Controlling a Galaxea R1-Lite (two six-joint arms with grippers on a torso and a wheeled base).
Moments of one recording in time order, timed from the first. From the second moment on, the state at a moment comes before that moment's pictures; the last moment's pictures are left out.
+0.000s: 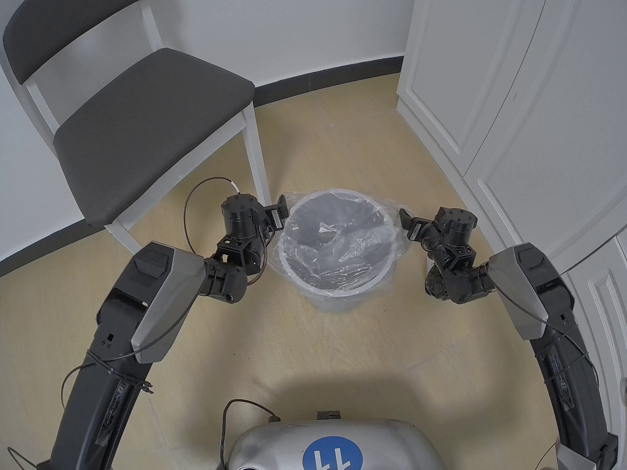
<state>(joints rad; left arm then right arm) -0.37 2.79 -1.98 -0.78 0.33 -0.23 0.20 2.82 -1.94 -0.92 -0.14 0.24</state>
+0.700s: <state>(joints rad) -0.41 2.44 -1.33 -0.84 0.32 -0.23 0.25 2.41 -1.21 -1.00 -0.10 0.07</state>
